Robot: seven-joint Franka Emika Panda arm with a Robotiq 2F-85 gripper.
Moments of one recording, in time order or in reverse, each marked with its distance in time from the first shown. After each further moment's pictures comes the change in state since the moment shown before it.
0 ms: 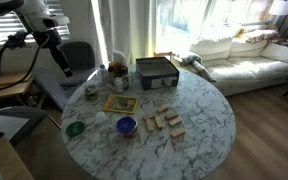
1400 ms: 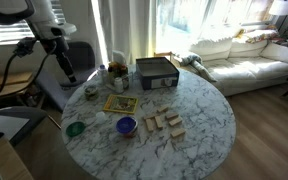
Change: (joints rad) arm 0.000 0.061 -0.031 -0.005 0.028 0.045 0.007
